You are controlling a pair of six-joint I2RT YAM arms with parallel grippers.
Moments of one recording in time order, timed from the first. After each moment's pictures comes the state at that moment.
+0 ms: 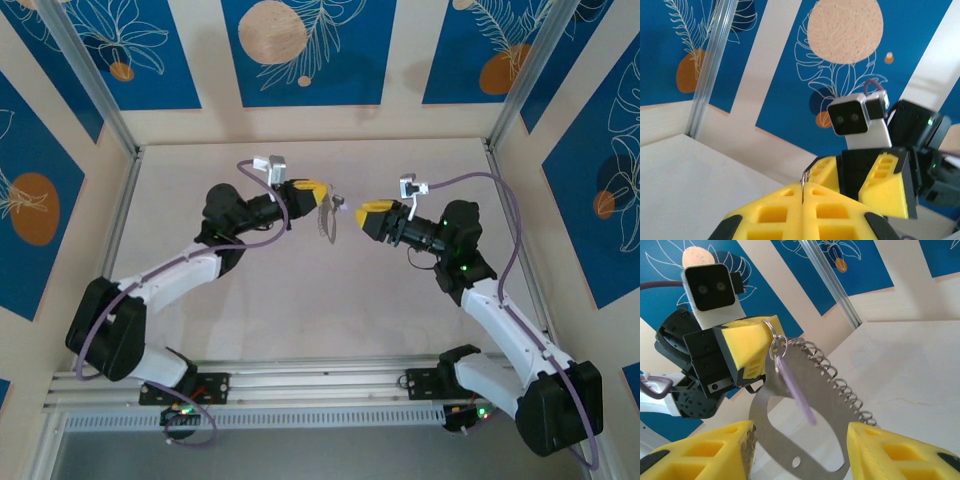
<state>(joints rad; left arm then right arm) -0.54 1.45 0.91 0.84 0.72 -0.60 0.31 0.98 0.67 0.33 -0.76 0.60</state>
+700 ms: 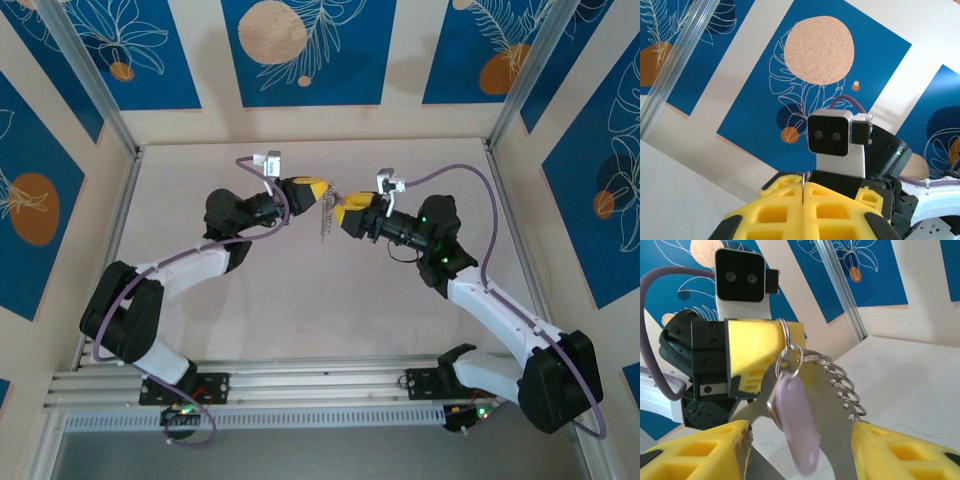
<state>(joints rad) -0.53 1.55 0.91 1.11 0.78 -0.90 0.45 1.11 0.74 0.41 -0.65 0.48</state>
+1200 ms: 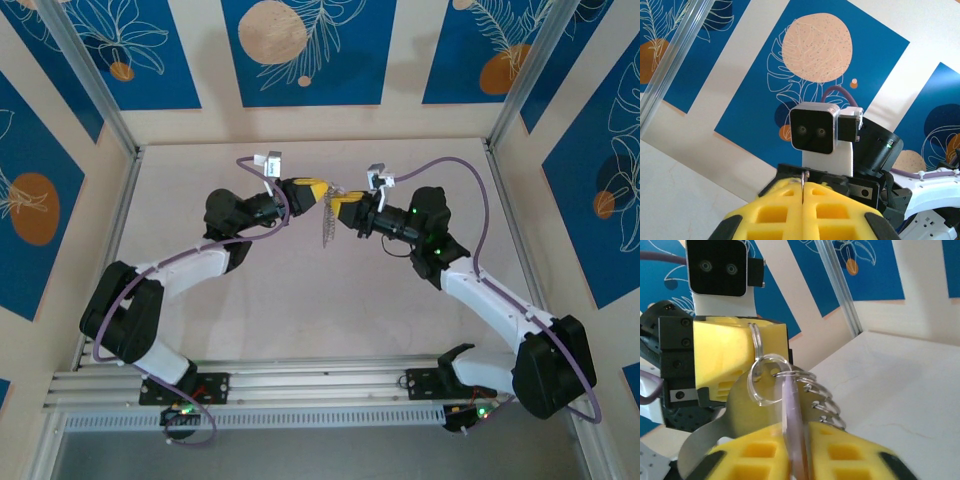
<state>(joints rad) -0.53 1.55 0.91 1.10 0.79 -0.90 0.47 1.18 0.79 0.38 -0.64 0.43</state>
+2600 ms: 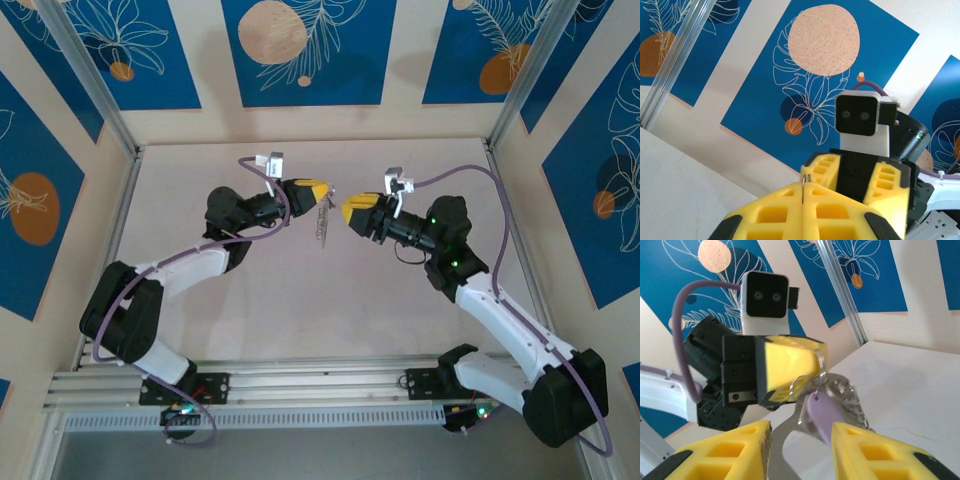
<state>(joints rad) -0.53 1.55 0.91 1.05 0.80 -0.86 0.42 1.05 0.76 0.34 -0.66 0.50</state>
